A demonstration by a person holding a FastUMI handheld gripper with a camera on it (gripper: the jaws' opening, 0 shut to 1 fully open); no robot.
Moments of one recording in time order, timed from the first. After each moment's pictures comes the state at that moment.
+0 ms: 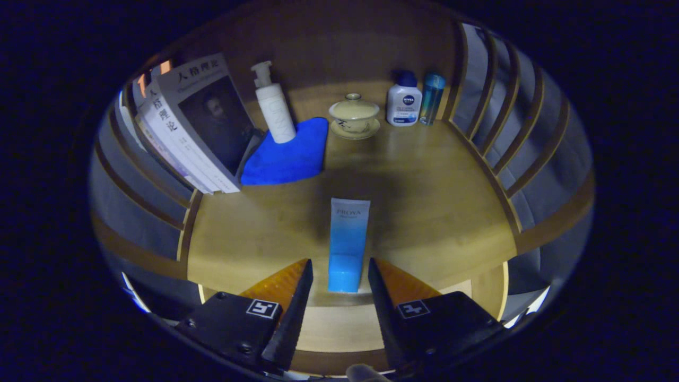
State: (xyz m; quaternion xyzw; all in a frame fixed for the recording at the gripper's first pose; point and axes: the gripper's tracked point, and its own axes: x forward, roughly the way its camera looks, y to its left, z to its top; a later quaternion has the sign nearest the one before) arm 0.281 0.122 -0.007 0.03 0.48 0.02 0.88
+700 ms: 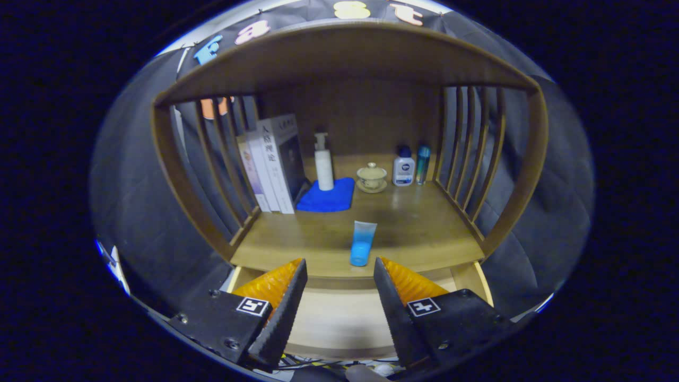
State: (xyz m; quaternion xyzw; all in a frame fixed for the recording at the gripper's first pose) arm 0.149 0.138 0.080 0.01 0.24 0.09 0.97
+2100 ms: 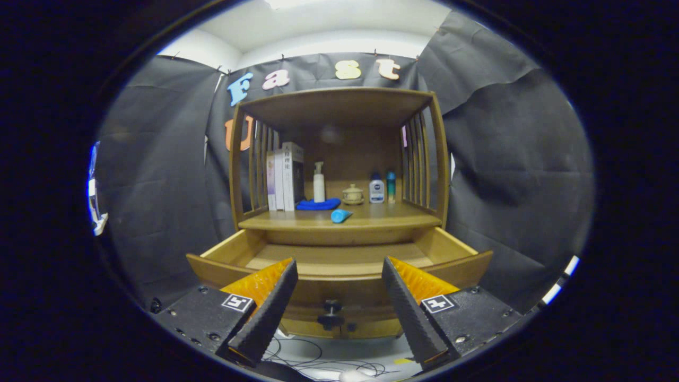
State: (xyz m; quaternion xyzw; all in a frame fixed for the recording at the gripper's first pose) arm -0.006 0.076 -0.071 0.00 0.05 0.06 1.00
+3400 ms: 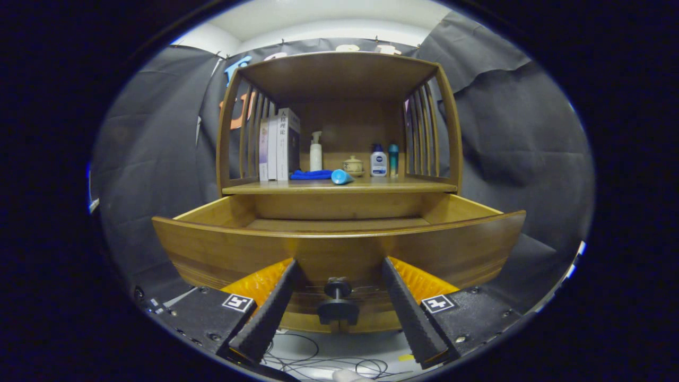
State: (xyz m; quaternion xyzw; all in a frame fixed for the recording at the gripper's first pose) arm 0.044 0.090 -0.132 0.00 0.08 0.05 1.00
